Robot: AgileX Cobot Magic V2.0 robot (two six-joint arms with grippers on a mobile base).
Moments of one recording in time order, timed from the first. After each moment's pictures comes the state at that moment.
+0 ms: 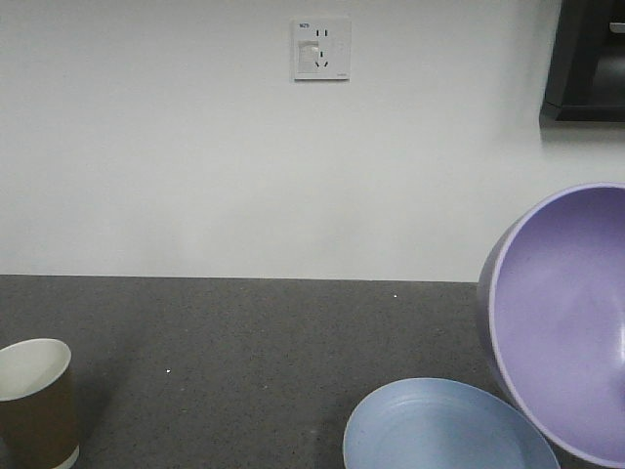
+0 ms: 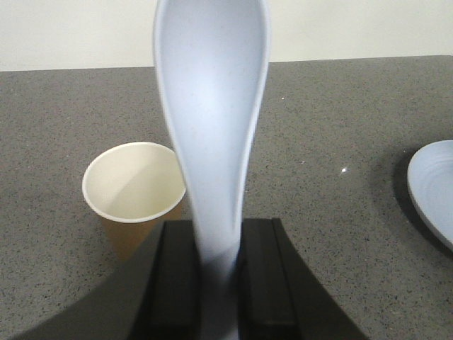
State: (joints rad) left arm -0.06 0.75 -0.93 -0.29 0.75 0.18; right arm -0.18 0.79 -1.10 0.72 0.89 -0.63
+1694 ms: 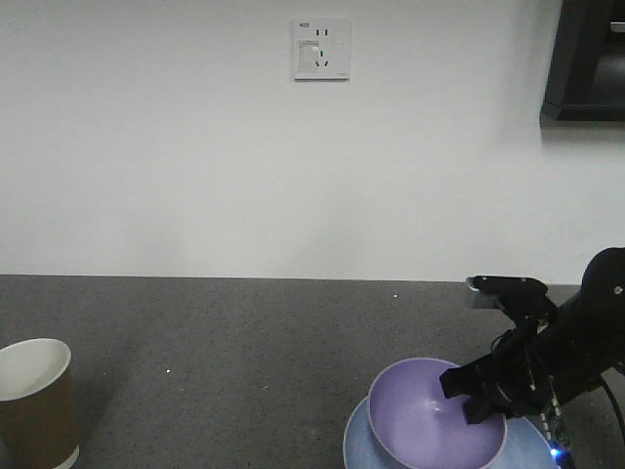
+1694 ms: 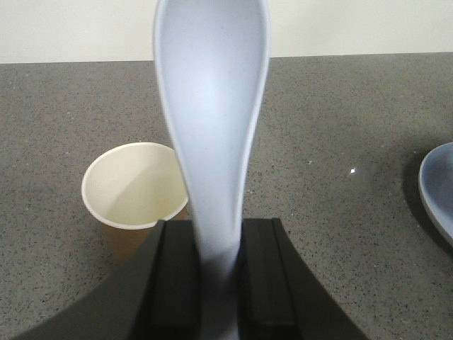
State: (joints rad) left arm -0.06 0.80 -0.92 -0.29 0.71 0.18; right arm 0.11 1.67 -1.29 0.27 0.89 -0.18
